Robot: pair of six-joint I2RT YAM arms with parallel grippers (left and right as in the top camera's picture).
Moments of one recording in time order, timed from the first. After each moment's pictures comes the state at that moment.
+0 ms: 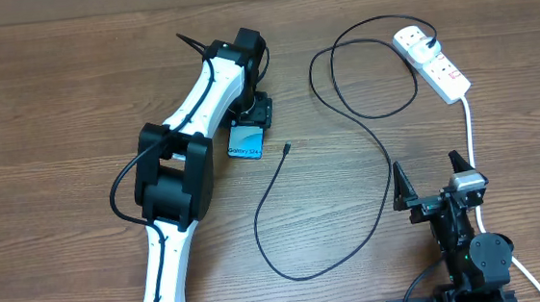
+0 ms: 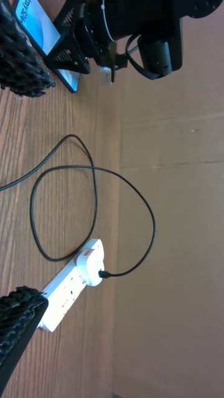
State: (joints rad) left arm -0.38 2.41 2.01 -1.16 0.01 -0.26; right arm 0.03 0.01 0.02 -0.03 -0.10 0.01
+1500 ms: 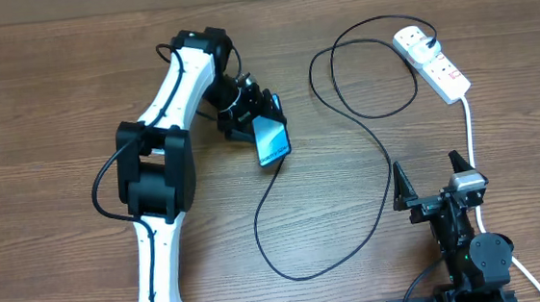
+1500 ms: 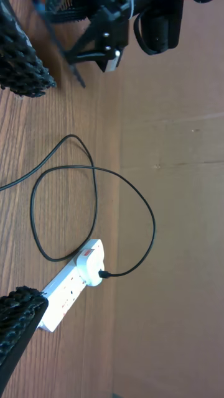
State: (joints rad) left arm -0.25 2.44 2.09 -1.41 0.72 -0.34; right arm 0.03 0.01 0.02 -0.03 -0.10 0.01
